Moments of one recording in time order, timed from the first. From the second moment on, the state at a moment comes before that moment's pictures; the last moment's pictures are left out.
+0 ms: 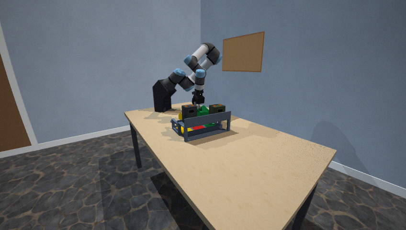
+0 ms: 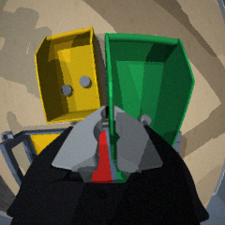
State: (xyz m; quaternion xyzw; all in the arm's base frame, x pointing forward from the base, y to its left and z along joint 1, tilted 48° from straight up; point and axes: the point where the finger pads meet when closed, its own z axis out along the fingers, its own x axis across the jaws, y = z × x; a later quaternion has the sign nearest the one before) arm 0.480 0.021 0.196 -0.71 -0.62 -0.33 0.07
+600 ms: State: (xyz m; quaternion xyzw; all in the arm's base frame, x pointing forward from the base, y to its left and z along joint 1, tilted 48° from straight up) arm 0.495 0.015 0.207 -0.71 -0.62 -0.33 0.07
